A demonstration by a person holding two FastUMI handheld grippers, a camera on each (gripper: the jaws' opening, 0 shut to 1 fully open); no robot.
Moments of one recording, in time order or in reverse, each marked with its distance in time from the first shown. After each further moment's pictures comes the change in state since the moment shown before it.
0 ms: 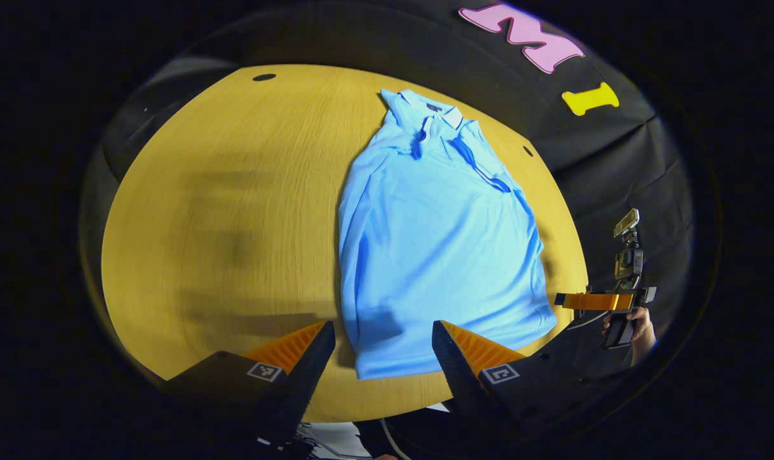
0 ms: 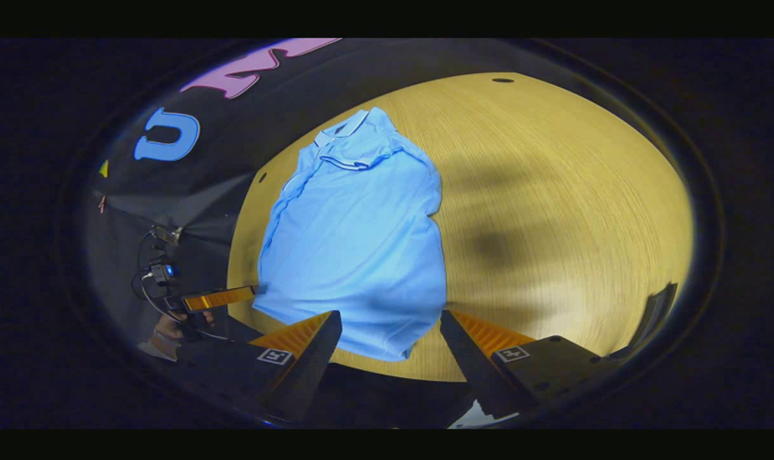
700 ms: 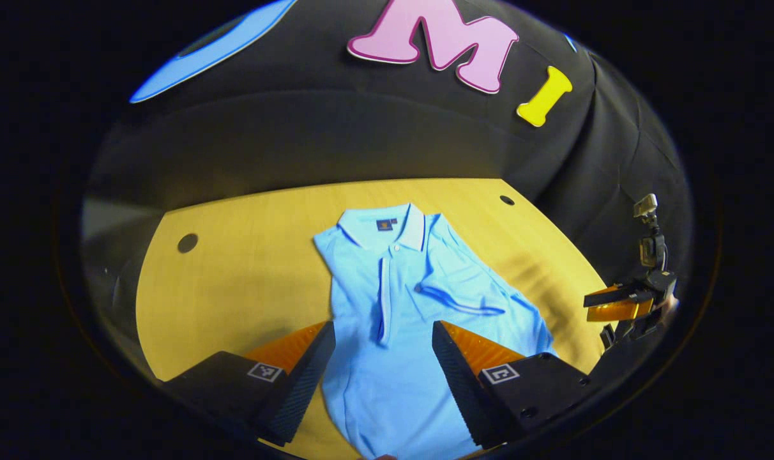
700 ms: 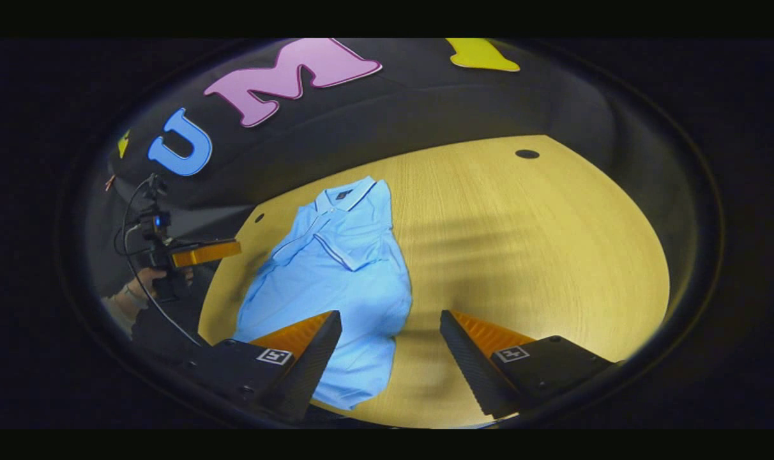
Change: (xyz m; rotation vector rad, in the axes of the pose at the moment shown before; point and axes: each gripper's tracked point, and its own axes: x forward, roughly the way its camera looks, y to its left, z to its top) left arm 0.009 -0.062 0.223 0.348 -0.309 0.033; right arm -0.028 -0.015 0.151 -0.197 -0.272 -0.041
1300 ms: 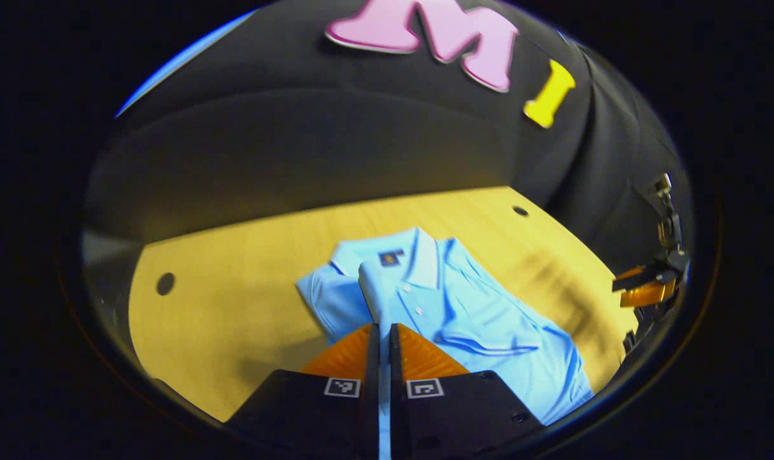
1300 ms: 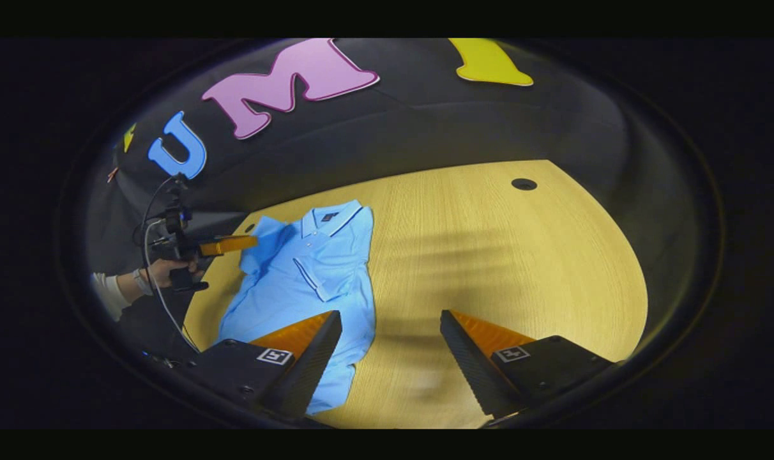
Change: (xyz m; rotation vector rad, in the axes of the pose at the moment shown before) left arm 0.117 -0.009 0.062 0.113 -0.041 -0.047; right arm 0.010 -0.041 0.069 -0.099 -0.074 -0.023
